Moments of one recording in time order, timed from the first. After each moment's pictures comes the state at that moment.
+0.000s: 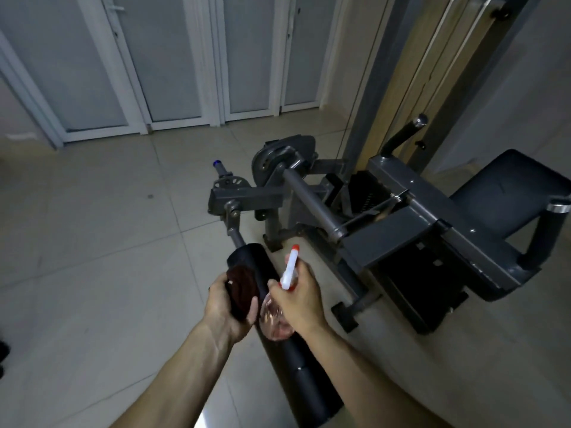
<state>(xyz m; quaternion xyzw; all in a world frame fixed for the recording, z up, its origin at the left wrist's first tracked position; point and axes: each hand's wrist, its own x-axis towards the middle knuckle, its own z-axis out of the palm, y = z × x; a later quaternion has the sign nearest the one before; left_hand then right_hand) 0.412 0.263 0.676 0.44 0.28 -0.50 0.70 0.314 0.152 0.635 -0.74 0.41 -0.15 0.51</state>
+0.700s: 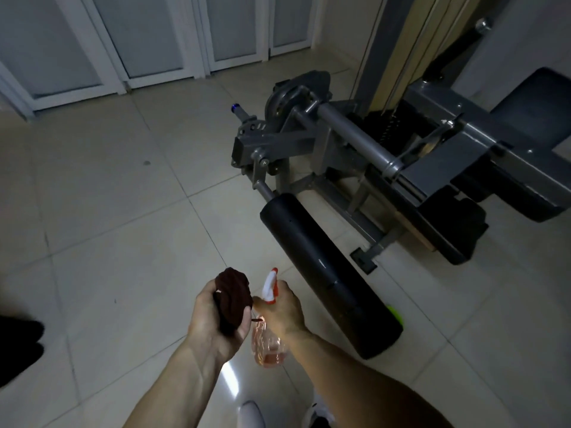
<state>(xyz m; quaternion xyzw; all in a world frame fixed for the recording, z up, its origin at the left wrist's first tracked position) 0.470 0.431 0.614 0.48 0.29 -0.52 0.64 0.380 0.333 0.486 -0.69 0.49 0.02 0.53</state>
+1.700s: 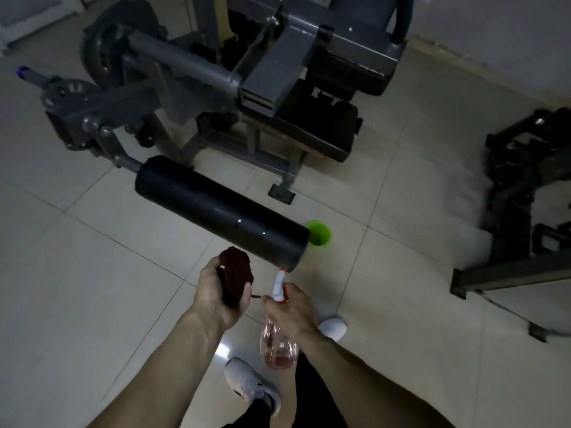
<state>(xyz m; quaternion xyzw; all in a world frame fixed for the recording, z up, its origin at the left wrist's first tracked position) 0.328 0.376 0.570 0.56 0.21 -0.66 0.45 0.165 0.386 0.459 -0.48 0.68 -0.13 0.54</state>
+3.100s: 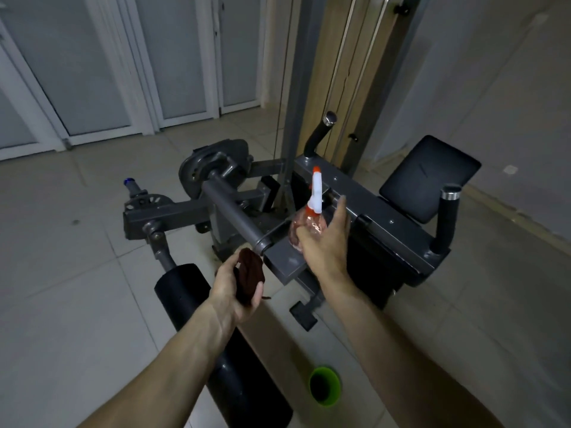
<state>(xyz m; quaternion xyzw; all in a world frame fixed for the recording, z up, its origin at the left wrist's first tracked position) 0.363 0.095 0.670 0.45 0.21 -0.58 0.64 0.242 -0.025 0.732 -0.64 0.49 -0.38 0.45</state>
